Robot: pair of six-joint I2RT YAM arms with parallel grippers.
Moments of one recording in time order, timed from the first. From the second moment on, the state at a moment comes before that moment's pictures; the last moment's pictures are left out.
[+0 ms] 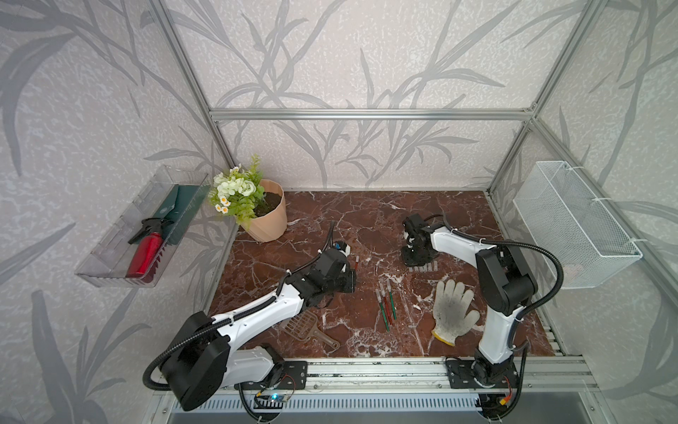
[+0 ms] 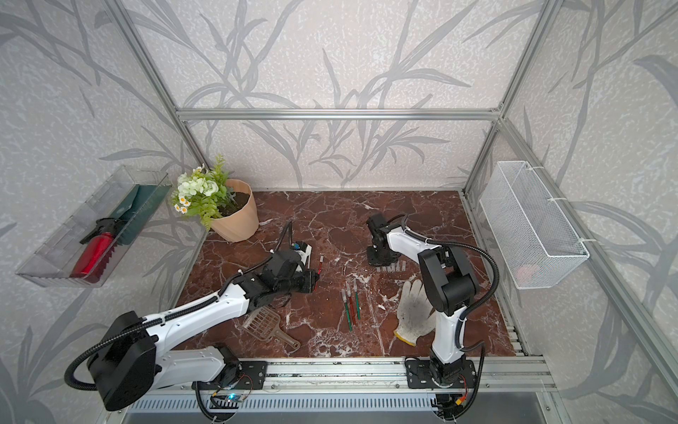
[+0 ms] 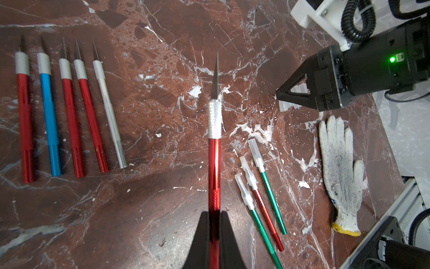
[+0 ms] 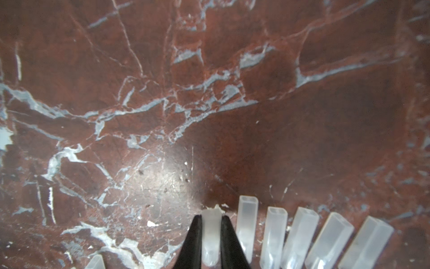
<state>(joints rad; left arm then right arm) -0.70 1.25 0.70 -0.22 0.05 -0.57 0.42 1.92 1.29 -0.72 -0.03 0.32</state>
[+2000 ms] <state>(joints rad) -0.62 1.49 0.99 -0.46 -0.03 -0.57 0.46 1.03 0.86 -0.60 -0.27 0.27</state>
